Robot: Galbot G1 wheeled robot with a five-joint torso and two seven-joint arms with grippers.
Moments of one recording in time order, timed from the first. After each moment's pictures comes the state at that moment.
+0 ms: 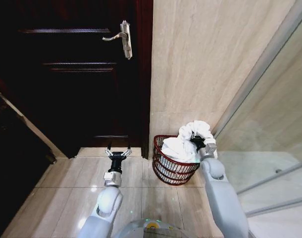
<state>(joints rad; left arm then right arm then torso) 1.44 -1.40 -0.36 -2.01 -0.04 -0.14 -0.27 -1.05 1.34 0.55 1.78 0.28 -0.29 -0.05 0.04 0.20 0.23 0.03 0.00</state>
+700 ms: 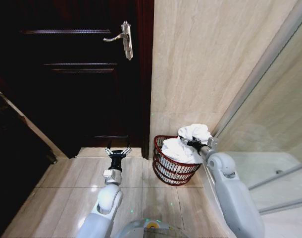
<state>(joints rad) 1.42 -1.39 -0.37 -2.01 -0.11 -0.10 -0.29 -1.03 1.20 0.50 1.93 0.59 -0.69 -0.02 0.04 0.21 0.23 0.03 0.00</state>
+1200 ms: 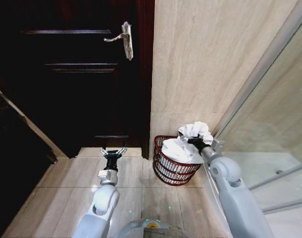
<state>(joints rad) 1.44 -1.38 -0.39 -2.02 -0.12 -0.11 -0.30 -1.13 1.19 0.54 2.15 0.57 -0.57 0.05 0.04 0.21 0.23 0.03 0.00</state>
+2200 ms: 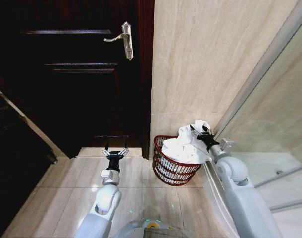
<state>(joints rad) 1.43 -1.37 -0.40 -2.01 -0.13 -0.09 -0.31 -1.15 1.14 0.63 2.02 0.49 -0.47 0.04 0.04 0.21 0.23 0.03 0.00</state>
